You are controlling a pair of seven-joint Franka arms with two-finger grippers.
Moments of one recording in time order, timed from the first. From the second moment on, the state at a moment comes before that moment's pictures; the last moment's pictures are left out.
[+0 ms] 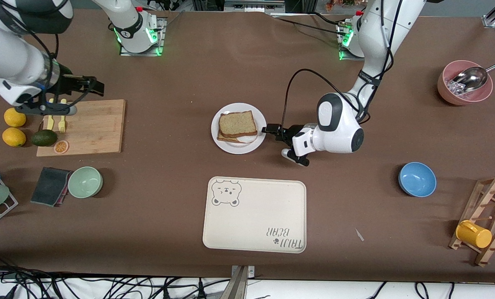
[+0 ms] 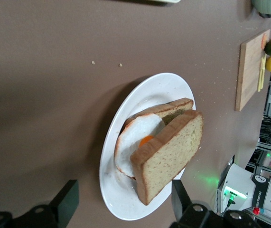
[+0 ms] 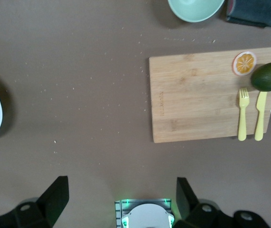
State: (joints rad) left arm -0.36 0.61 -0.11 -1.84 -1.05 2.17 0.55; right arm 0.12 -0.03 0.00 -1.80 -0.01 1.54 0.14
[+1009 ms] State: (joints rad) left arm -0.39 0.68 -0.12 -1.91 -1.23 2.19 0.73; right arm 0.12 -0.01 -0.06 -1.63 -0.01 1.46 0.11
